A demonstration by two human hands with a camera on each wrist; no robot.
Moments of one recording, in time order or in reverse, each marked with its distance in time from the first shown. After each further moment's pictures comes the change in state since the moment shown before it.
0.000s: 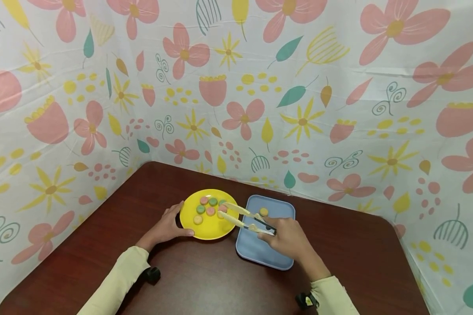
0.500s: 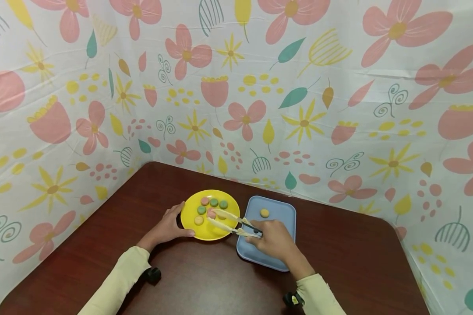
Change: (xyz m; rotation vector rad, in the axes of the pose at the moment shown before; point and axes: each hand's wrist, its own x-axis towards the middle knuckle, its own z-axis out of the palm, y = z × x) left_hand -0.001 0.001 0.000 0.000 0.007 0.011; right_hand 0.016 -0.016 0.028 0.002 0.013 -0.108
